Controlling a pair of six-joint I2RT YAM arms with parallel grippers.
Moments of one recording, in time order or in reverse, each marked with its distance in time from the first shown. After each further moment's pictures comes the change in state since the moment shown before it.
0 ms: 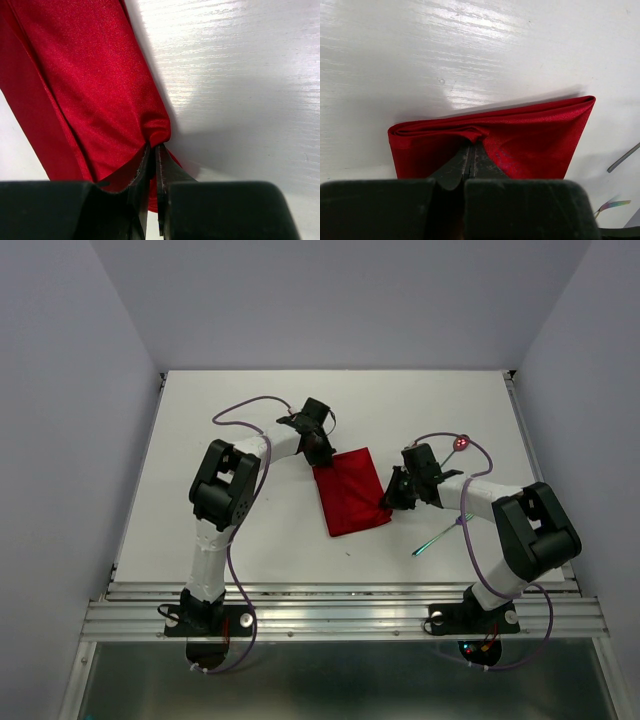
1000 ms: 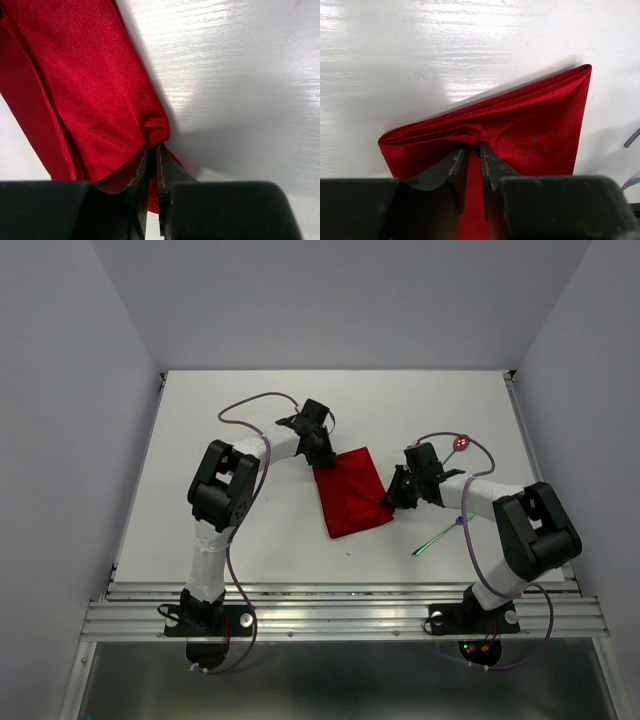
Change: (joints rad) left arm -0.001 -0.014 -0.031 0.043 0.066 0.142; right arm -0.019 0.000 0.000 0.001 -0.004 0.000
